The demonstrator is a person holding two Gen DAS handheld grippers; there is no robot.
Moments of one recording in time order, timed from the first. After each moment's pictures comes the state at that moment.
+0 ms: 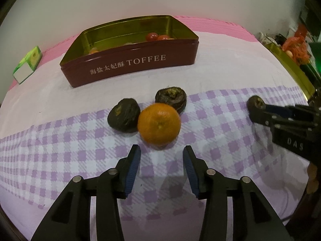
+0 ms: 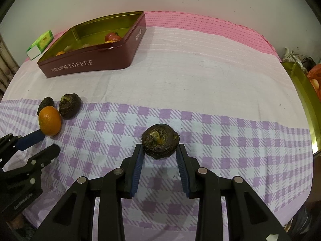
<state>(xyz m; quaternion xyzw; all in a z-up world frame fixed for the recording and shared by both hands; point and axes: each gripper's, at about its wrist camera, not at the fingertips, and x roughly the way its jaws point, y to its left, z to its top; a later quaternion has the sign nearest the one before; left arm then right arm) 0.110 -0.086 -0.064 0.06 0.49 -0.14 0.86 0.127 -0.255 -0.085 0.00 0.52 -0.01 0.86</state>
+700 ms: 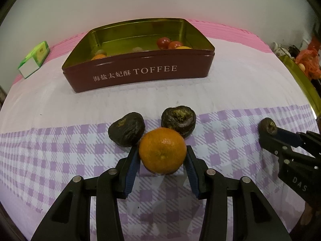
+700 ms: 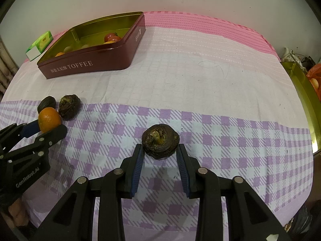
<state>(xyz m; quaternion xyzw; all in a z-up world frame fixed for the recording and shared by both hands) 0.129 -0.108 -0.061 0.04 0.49 -0.10 0.86 0.128 -0.255 -0.085 0.00 0.52 -0.01 0.86</state>
